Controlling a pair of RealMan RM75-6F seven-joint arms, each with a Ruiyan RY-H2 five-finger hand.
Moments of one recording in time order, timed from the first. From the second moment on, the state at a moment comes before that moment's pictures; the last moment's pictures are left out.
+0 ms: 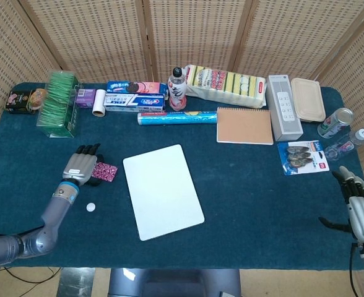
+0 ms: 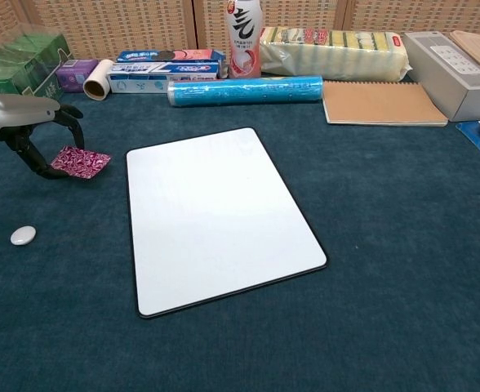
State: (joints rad) left arm -0.84 -1.37 -0.06 -1.53 0.61 0.90 0.58; right arm 0.12 -1.02 0.09 -1.66 -1.43 1.38 0.15
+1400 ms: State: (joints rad) left arm -1.16 -1.64 -0.19 -1.65 0.26 1.12 0.96; right arm 0.12 -1.00 0.08 -1.65 -1.43 1.36 0.20
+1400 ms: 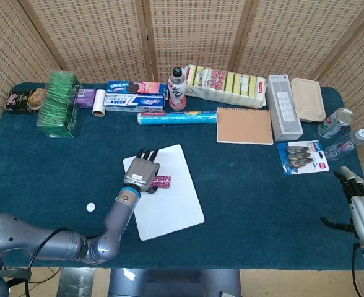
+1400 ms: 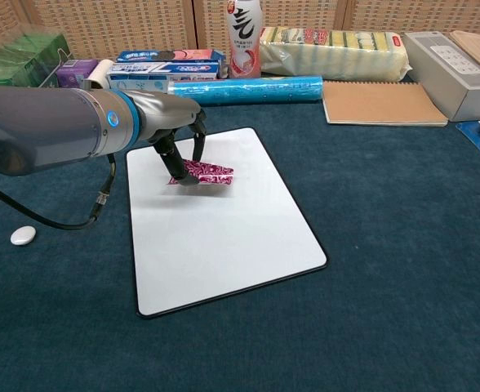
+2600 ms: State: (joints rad) left arm -0.73 -1.25 0.17 -1.84 0.87 1.12 0.55; right arm 0.12 -1.00 0.07 -1.67 -1.45 1.37 0.20
